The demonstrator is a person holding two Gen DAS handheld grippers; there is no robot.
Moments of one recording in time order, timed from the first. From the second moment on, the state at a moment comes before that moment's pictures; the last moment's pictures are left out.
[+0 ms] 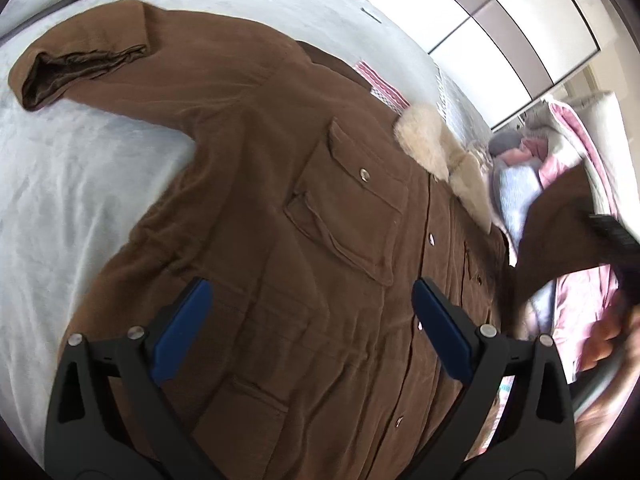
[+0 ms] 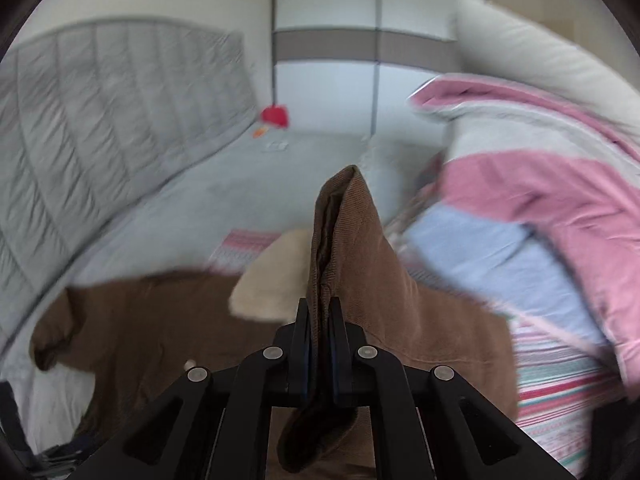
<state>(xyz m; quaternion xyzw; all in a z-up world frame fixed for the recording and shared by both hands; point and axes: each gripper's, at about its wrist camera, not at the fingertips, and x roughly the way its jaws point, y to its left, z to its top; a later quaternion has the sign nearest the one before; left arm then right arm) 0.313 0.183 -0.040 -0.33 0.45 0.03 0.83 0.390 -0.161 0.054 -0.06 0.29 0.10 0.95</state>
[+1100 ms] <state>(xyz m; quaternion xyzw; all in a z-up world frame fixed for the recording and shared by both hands) 0.309 0.212 -0.042 -0.36 0.44 0.05 0.82 0.433 -0.366 -0.128 0.15 0.46 0.04 0.87</state>
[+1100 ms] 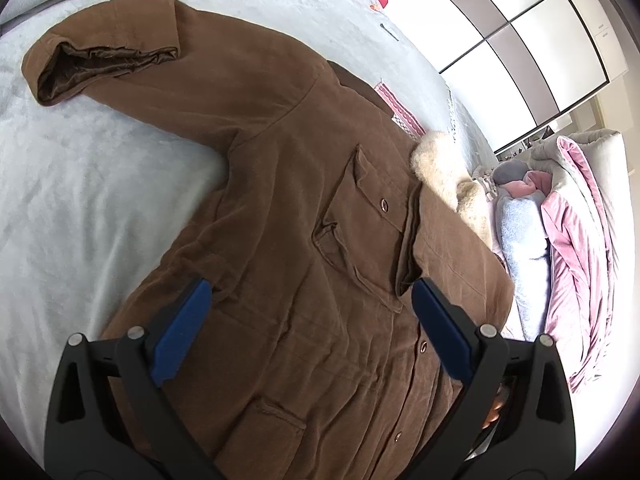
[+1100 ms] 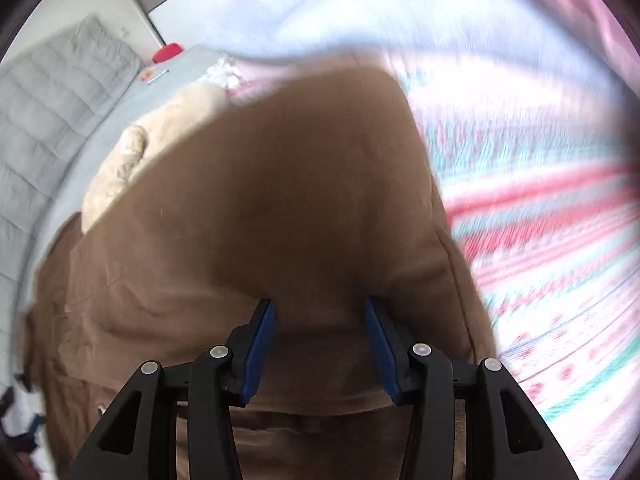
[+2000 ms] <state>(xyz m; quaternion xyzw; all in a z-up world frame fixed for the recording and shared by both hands) 0.341 0.341 -0.068 0.11 0.41 0.42 0.80 0.275 -0.322 -0.096 0.06 0.44 0.13 0.89</state>
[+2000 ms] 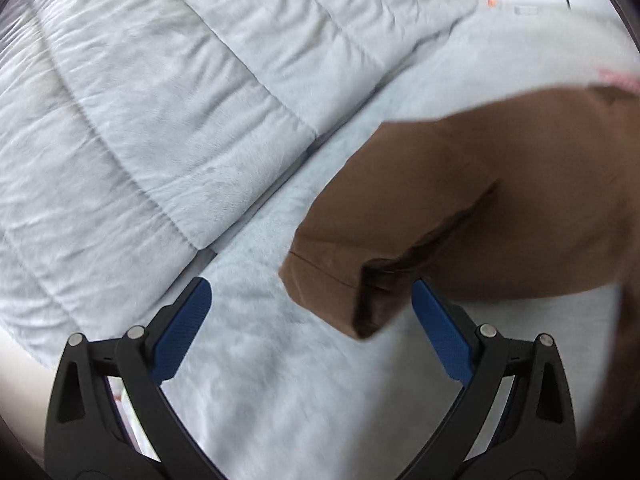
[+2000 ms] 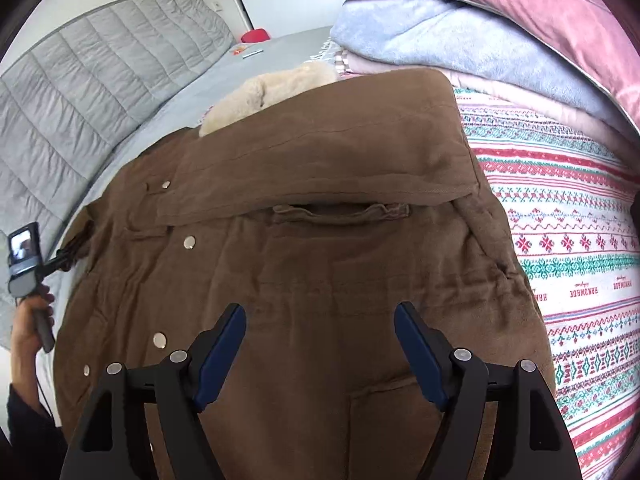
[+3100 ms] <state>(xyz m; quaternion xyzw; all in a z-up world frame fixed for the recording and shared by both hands) 0.319 0.298 0.093 -0.34 0.32 0.15 0.87 0.273 -0.351 -0.088 0.10 0.43 0.09 0.89</state>
